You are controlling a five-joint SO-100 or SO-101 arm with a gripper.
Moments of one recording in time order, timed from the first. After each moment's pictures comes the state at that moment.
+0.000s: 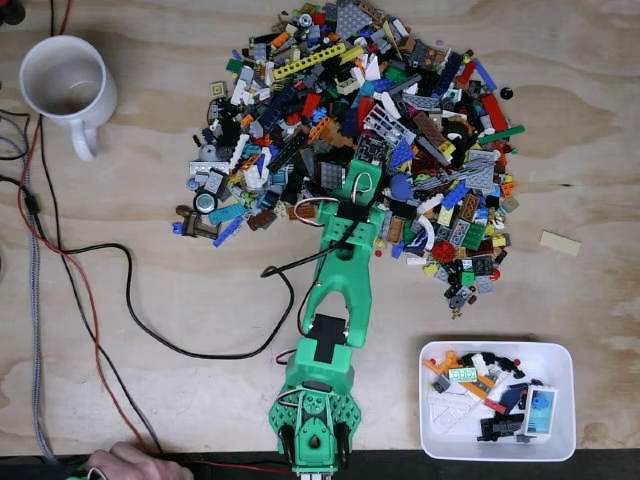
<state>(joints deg) 10.8 81.3 110.4 43.8 -80.5</state>
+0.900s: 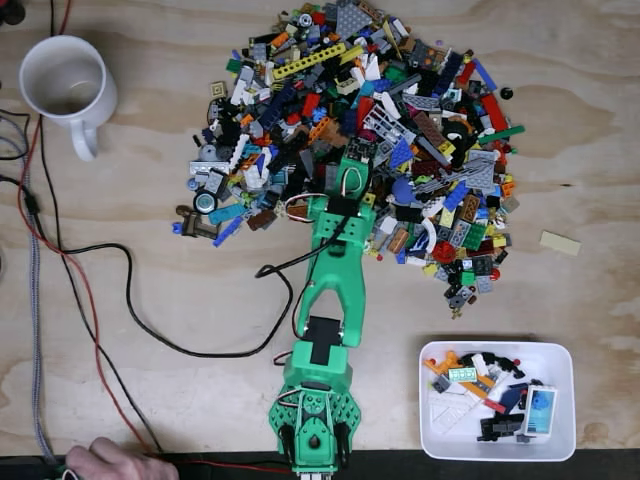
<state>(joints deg) 7.6 83.5 104.8 55.6 -78.8</state>
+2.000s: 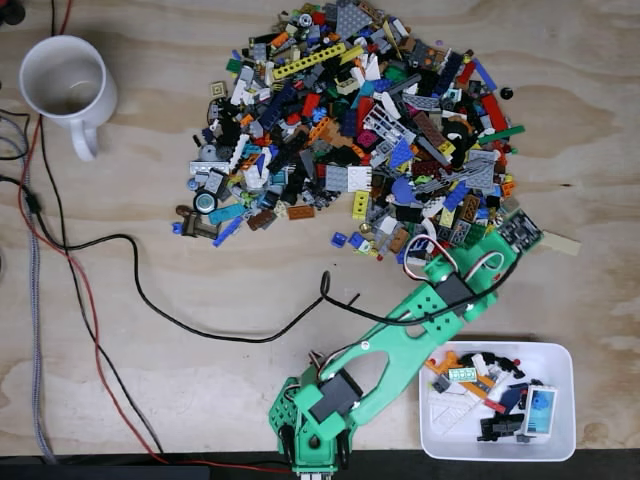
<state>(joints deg) 53.0 105.1 97.8 72.8 -89.2</state>
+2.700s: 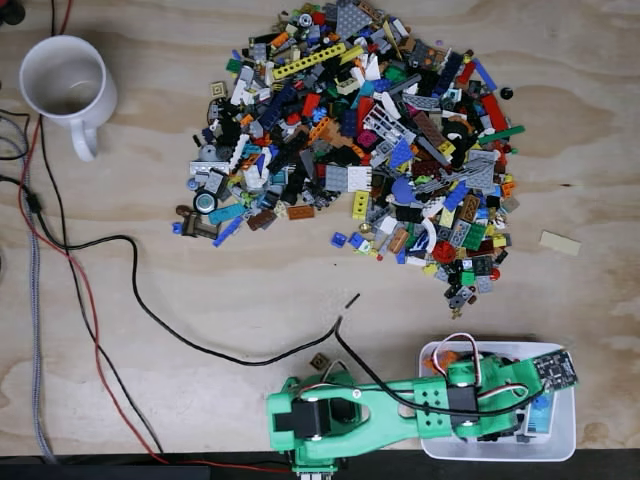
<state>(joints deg) 82.2 122.3 117.4 62.5 -101.2</state>
